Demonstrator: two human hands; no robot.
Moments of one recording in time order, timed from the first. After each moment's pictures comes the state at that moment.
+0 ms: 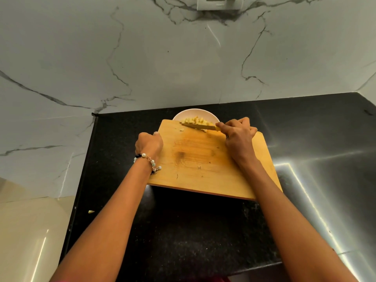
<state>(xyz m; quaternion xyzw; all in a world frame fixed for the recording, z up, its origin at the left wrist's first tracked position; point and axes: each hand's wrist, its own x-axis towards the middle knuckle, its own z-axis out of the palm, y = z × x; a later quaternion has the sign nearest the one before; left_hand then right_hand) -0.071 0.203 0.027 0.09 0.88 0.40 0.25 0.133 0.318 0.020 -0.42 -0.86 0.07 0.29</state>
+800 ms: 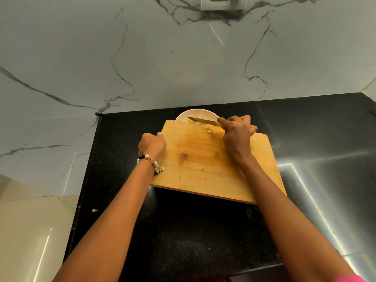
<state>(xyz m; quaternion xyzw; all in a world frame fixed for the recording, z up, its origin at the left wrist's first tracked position) -0.070 0.198 0.025 0.10 0.87 0.41 0.24 0.113 0.318 0.024 -0.47 -0.83 0.09 0.30</state>
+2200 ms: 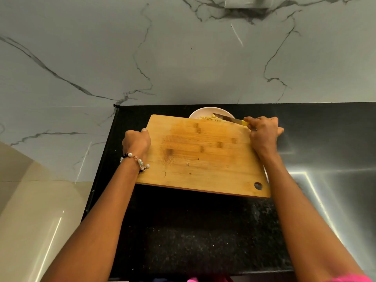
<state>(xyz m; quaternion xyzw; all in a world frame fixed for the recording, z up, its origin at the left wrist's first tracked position) -0.110 0.150 0.035 0.02 0.89 0.43 0.17 0.140 0.351 0.019 -0.48 -0.82 0.14 0.28</state>
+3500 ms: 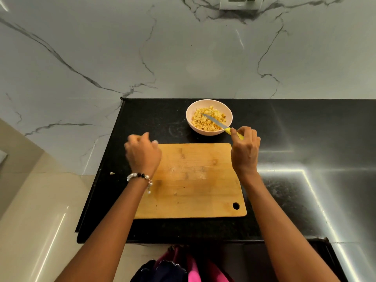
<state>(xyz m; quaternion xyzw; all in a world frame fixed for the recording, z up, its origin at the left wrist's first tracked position) -0.017 0.077 0.029 0.23 0.94 0.26 -0.01 0.165 0.254 -0.011 -0.39 -0.84 -0.10 0.36</state>
